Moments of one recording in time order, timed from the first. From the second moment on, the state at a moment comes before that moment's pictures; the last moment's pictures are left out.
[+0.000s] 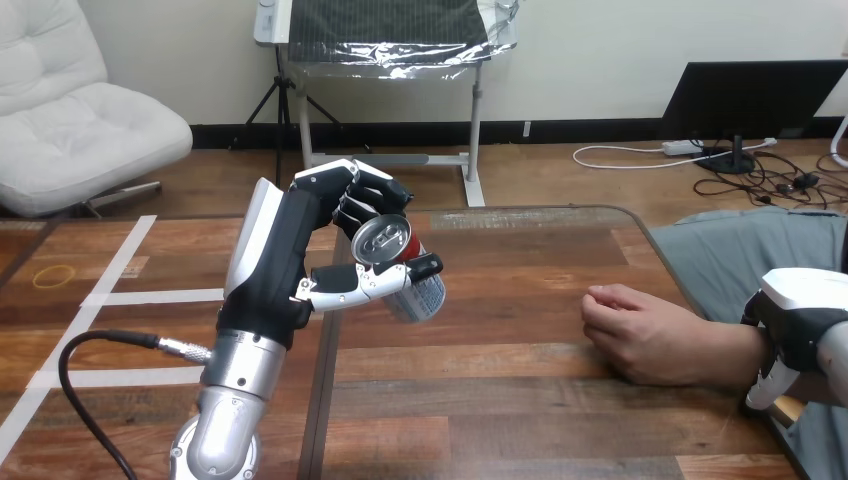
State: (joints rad) left arm -0.19 0.18 -0.06 0.35 0.29 -0.60 0.08; right arm -0.41 -0.74 0.31 0.60 -0.80 0.15 0.27
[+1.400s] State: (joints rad) left arm -0.20 0.17 -0.06 0.35 0.27 -0.55 0.05; right arm -0.29 -0.77 0.26 0.43 -0.70 0.12 0.22
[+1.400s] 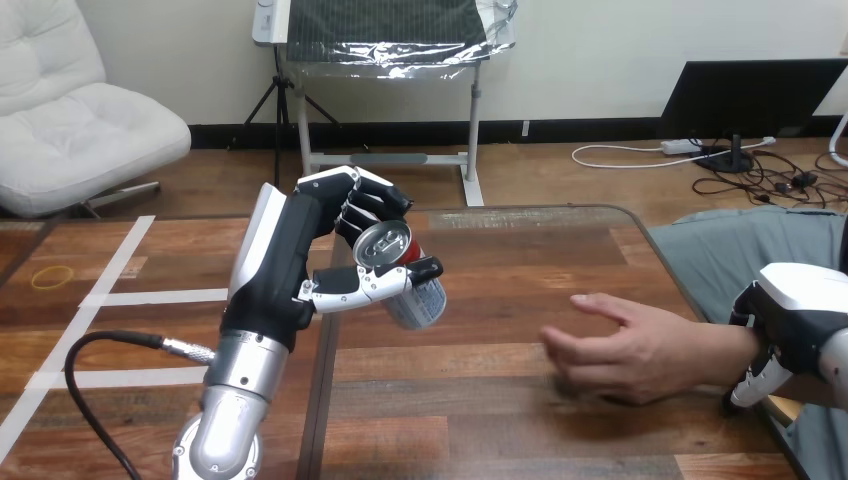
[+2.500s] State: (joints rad) left arm -0.24 0.10 -0.15 0.35 0.30 -0.49 0.02; right arm -0.19 -0.79 0.17 0.15 -0.68 0.11 0.22
